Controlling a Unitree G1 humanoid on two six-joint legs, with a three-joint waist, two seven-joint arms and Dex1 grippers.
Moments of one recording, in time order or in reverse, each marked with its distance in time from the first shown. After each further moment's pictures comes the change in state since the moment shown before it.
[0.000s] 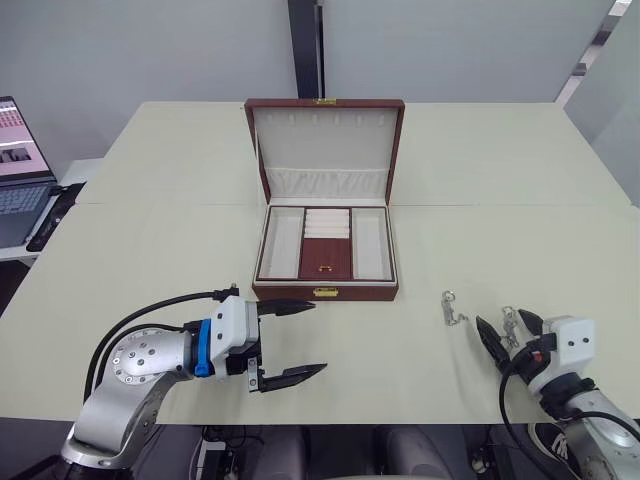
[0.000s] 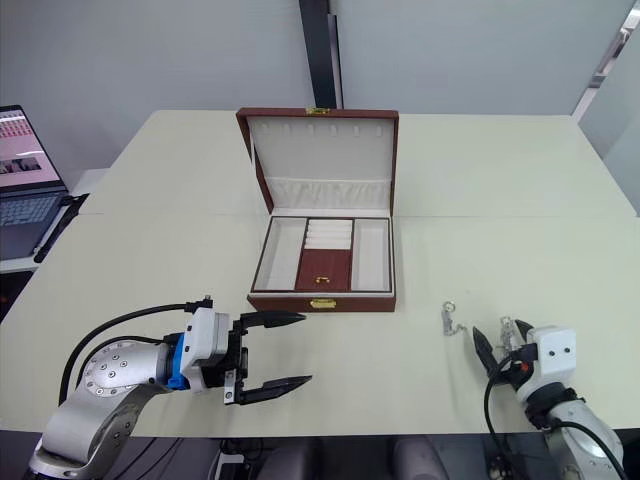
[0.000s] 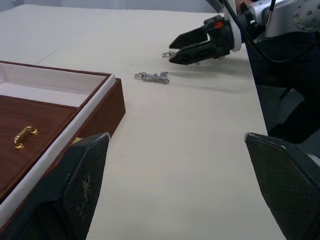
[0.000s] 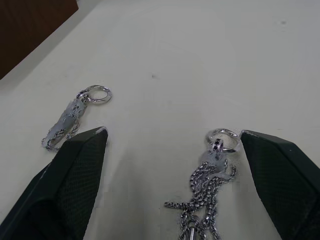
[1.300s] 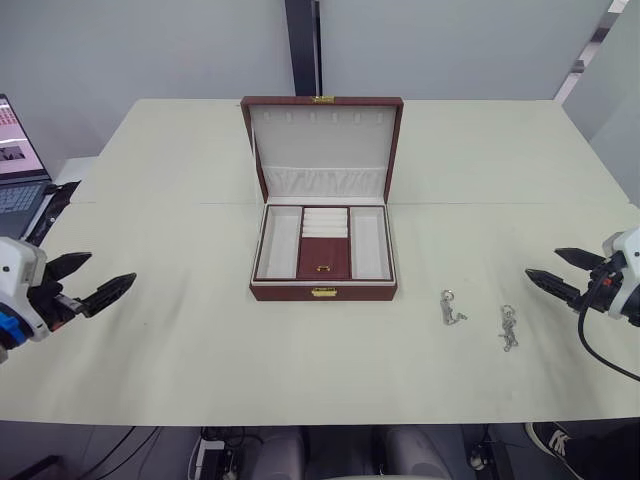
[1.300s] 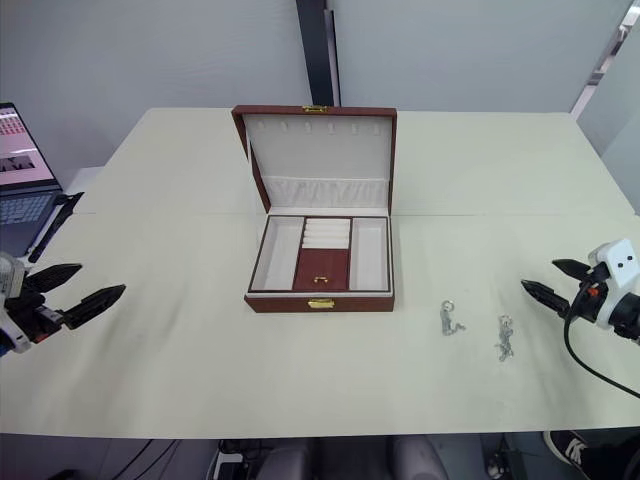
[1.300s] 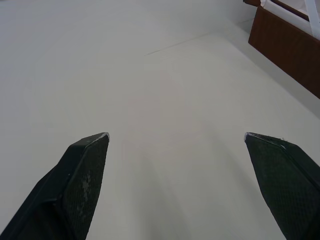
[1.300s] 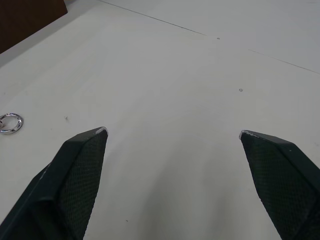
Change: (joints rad) left arm -0.010 0.248 0.599 0.589 -0.029 0.155 0.159; right arm -0.575 -0.569 -0.076 0.739 0.076 0.004 0.606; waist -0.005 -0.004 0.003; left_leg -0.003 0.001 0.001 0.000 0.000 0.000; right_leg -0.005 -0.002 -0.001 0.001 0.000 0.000
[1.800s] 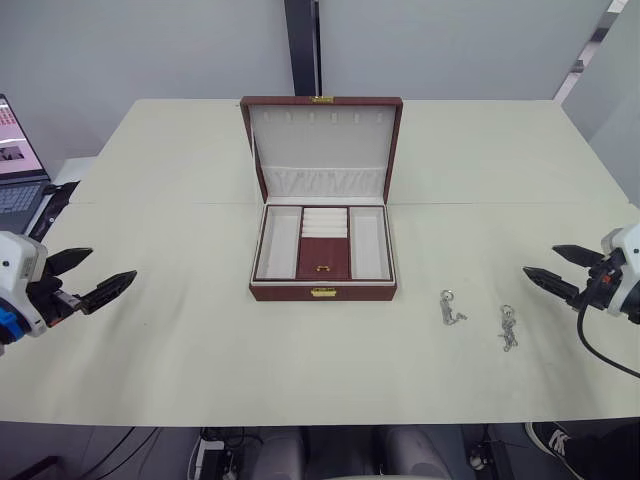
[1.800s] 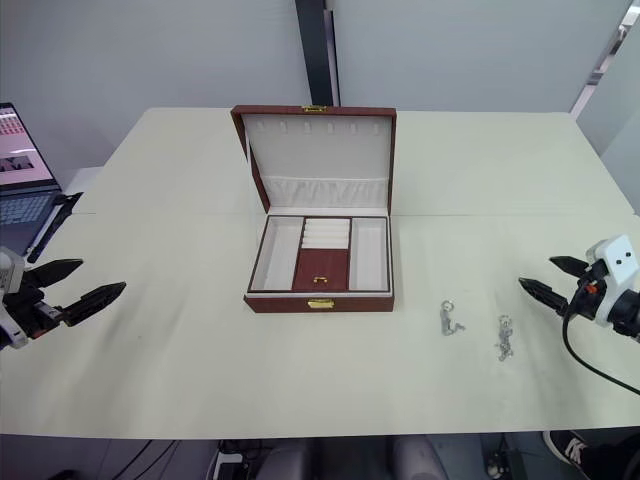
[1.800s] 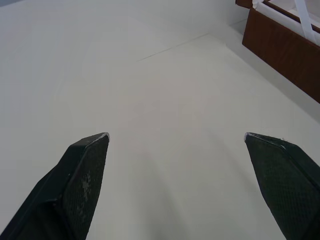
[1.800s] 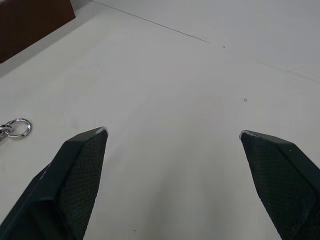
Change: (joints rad) left arm -0.027 0.034 -0.002 0.033 0.006 -0.007 -0.010; right arm 0.008 -0.001 -0.003 -0.026 -0.003 0.016 0.016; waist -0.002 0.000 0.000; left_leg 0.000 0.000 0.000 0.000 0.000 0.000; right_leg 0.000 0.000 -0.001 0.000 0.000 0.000
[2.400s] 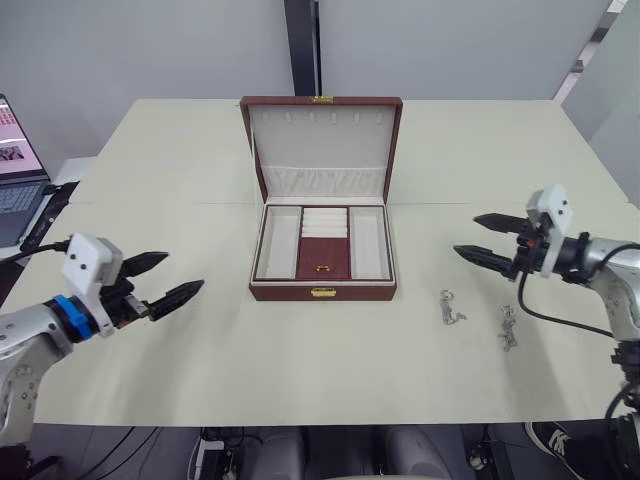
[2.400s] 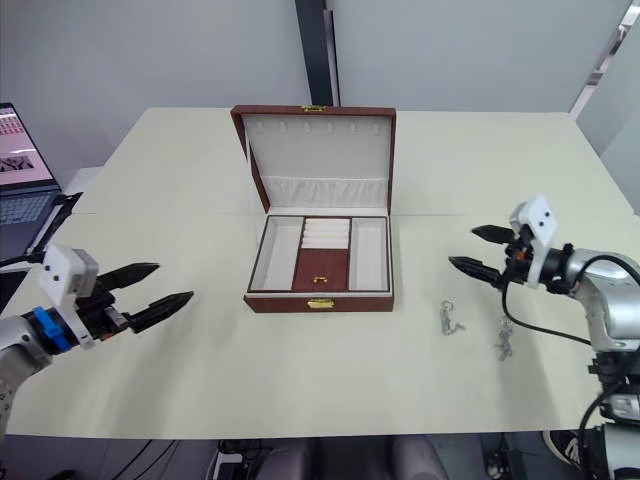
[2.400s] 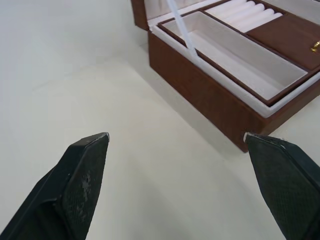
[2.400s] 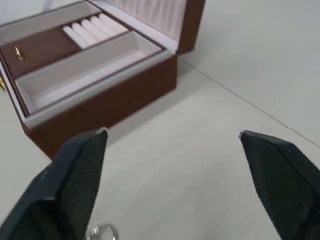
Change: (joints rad) left arm 0.036 -0.064 -0.125 -0.301 -0.084 0.123 0.052; right arm -0.227 0.076 0.197 -0.173 0.008 0.137 0.054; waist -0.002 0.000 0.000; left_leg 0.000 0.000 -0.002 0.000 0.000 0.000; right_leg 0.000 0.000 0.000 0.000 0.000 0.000
